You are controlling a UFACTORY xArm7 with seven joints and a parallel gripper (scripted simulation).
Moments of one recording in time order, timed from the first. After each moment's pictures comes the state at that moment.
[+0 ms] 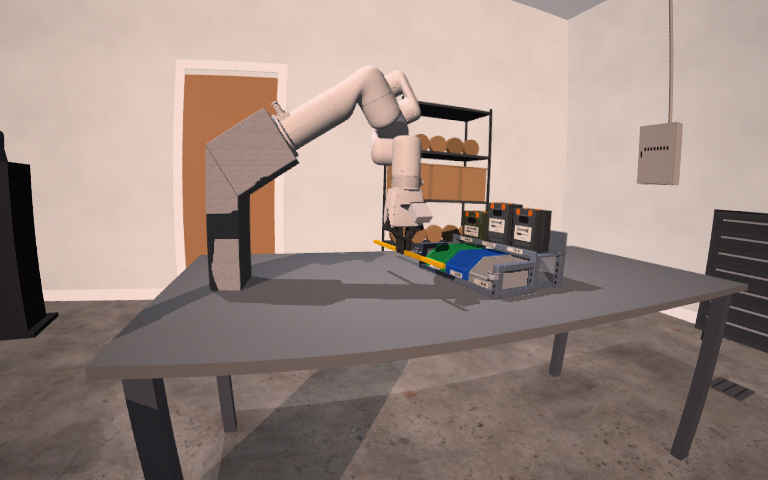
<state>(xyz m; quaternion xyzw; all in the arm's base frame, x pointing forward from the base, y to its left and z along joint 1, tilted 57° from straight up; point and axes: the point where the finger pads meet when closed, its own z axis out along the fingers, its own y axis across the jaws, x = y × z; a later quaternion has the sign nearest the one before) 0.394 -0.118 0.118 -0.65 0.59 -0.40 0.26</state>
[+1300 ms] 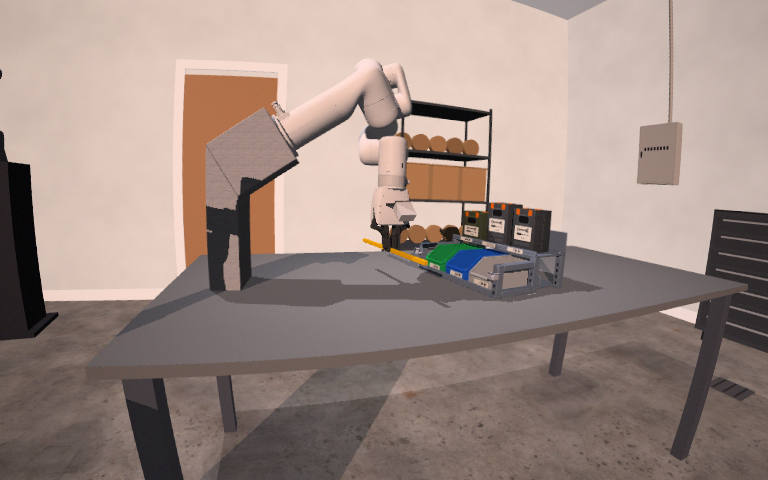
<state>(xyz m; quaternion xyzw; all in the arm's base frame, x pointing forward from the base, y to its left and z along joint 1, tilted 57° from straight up) 0.382 -0.086 0.093 -0.64 0.60 -0.40 0.26</state>
